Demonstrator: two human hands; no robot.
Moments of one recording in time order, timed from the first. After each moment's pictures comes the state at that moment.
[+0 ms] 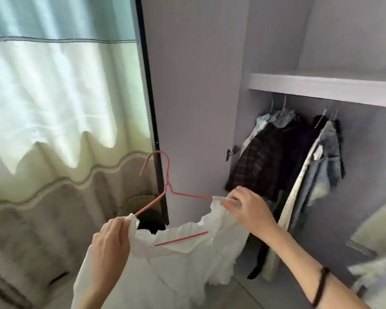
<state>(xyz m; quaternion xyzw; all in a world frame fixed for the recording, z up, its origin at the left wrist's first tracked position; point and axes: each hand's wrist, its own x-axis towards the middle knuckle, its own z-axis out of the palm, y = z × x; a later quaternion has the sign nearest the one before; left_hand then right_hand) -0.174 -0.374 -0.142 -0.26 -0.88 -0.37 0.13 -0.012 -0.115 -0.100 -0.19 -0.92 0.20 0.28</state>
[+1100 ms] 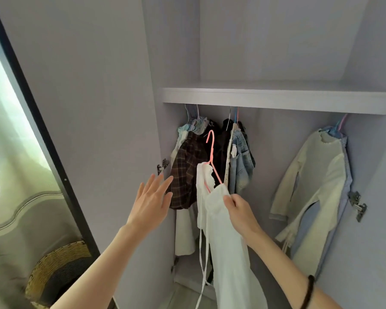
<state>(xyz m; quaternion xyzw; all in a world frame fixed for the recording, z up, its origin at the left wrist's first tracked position) -0.159 -0.141 -0.086 -0.65 -0.71 -0.26 0.07 0.058 -0.091 -0.086 -0.49 -0.67 0.42 0.36</state>
